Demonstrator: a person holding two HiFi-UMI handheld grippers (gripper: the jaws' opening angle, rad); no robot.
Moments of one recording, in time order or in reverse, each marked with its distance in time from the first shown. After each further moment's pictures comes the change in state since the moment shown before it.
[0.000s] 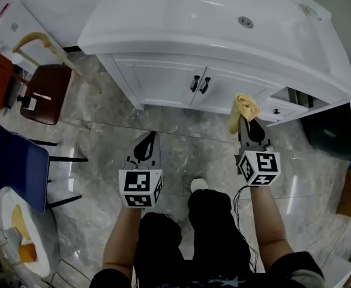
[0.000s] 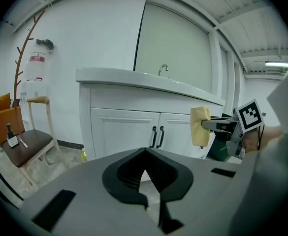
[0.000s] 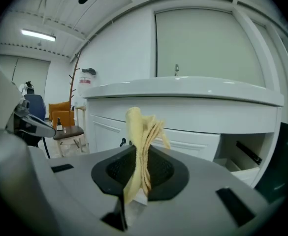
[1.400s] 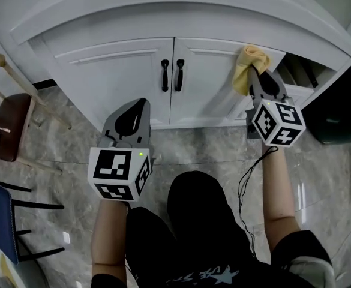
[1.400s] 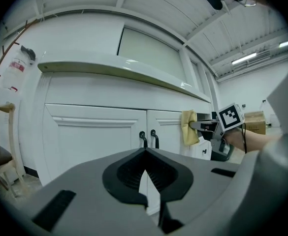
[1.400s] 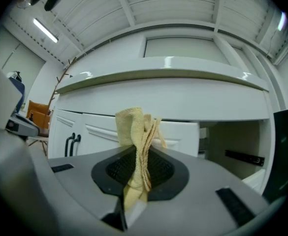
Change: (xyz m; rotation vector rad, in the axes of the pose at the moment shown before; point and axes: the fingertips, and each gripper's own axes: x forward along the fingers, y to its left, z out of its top) left arm 0.131 -0.032 -0.013 0.190 -0.319 -0.170; right arm 0.076 -0.114 -0.042 -0.005 -0.303 -0.187
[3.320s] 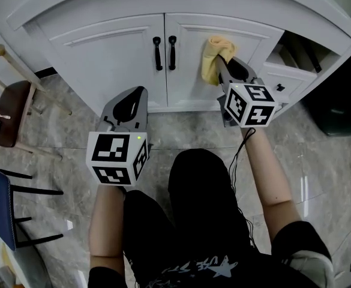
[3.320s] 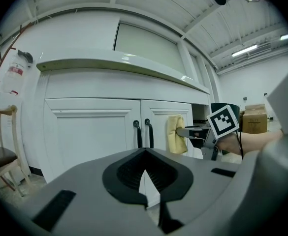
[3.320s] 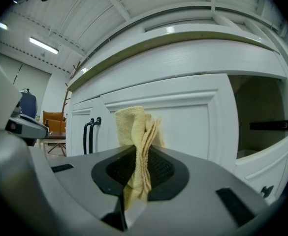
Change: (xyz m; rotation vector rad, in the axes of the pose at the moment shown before) left arm -0.002 -0.021 -0.027 0.035 0.065 0.025; right arm 0.022 0.059 -0.063 0.101 0.083 0.179
